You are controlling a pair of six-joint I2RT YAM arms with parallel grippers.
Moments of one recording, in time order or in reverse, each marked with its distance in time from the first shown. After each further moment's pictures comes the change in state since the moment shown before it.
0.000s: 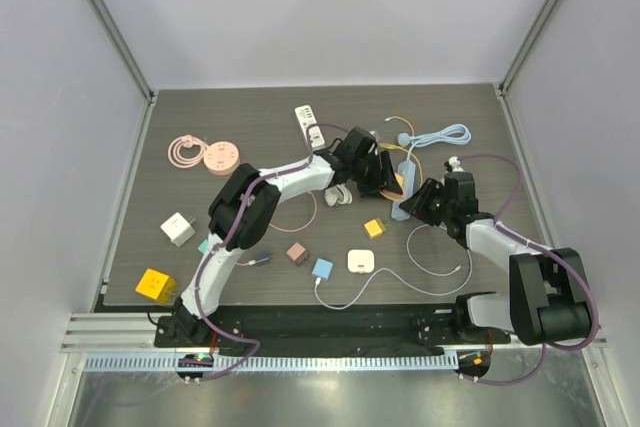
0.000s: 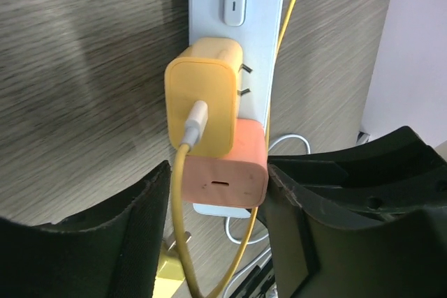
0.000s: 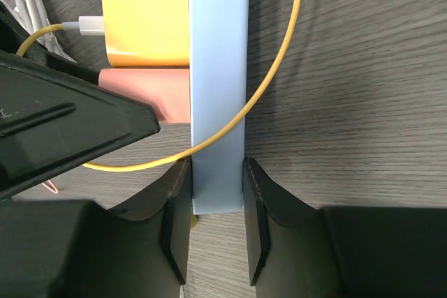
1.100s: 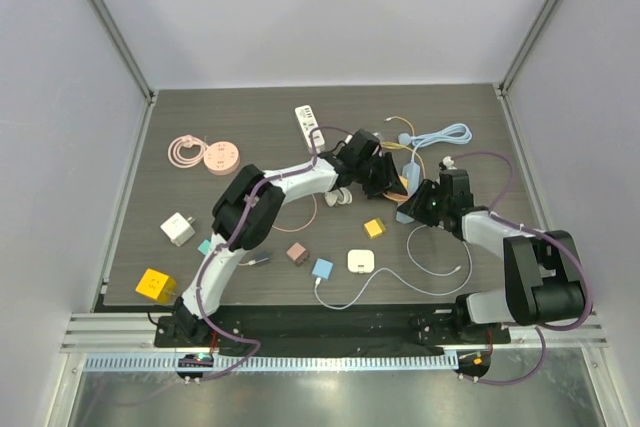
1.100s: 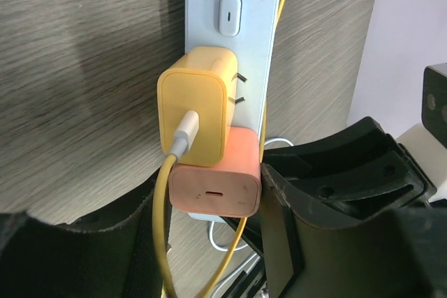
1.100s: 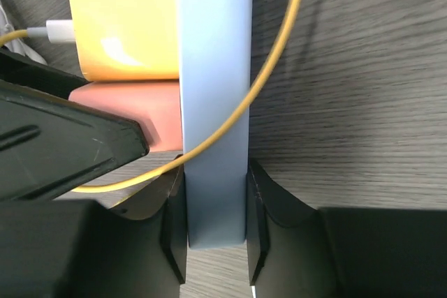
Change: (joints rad) left arm -0.023 0.027 0.017 0.042 0.012 -0.060; right arm -0.002 0.100 0.041 -0.028 0.007 -0.040
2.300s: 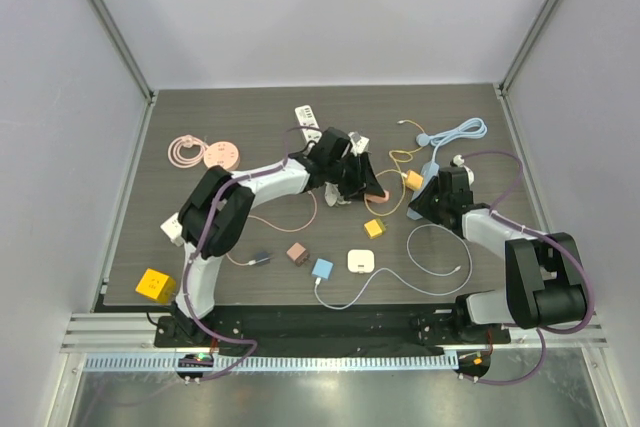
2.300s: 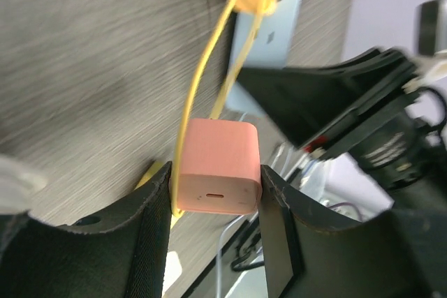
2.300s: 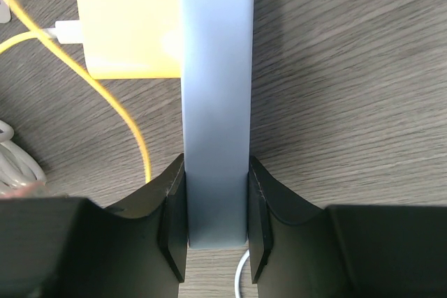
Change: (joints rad) left arm 0.091 -0.233 -0.289 0.075 0.099 0.037; right arm 0.011 -0.016 0.033 -0.068 0.229 0.085
